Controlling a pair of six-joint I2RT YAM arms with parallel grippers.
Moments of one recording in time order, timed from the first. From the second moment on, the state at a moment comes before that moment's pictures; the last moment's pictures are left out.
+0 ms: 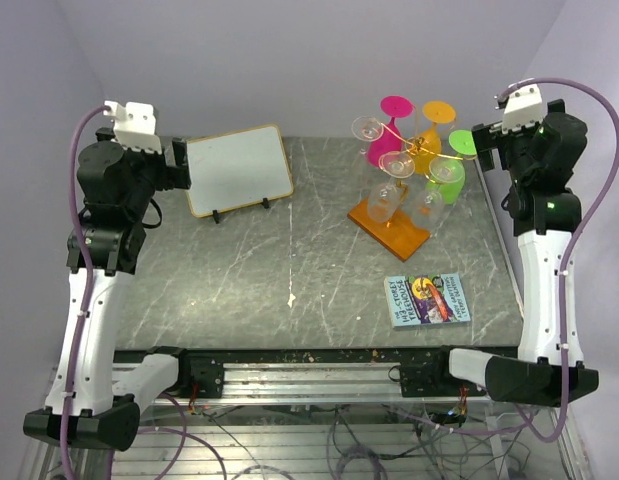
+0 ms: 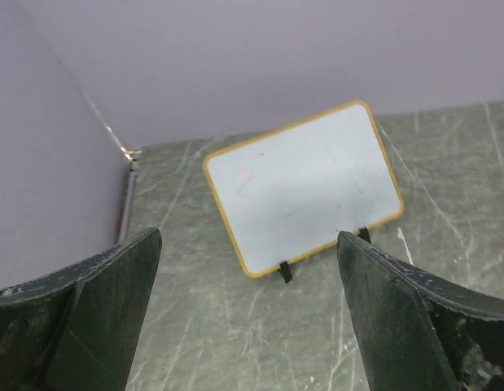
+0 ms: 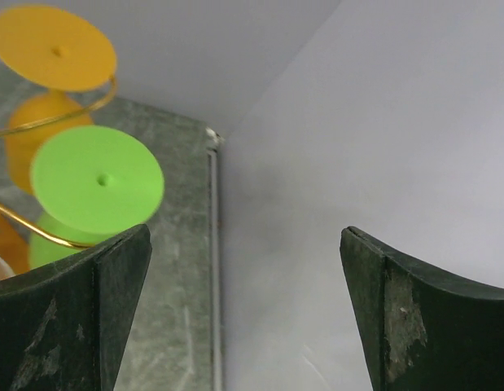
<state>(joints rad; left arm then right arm) -0.08 1.01 1.34 -0.45 -0.01 0.10 -0.10 1.22 1.56 -0.50 0.12 -0.58</state>
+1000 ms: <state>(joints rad) -0.07 0.95 1.35 -0.51 -0.13 0.09 -0.18 1.00 1.36 -0.49 -0.02 -0.23</state>
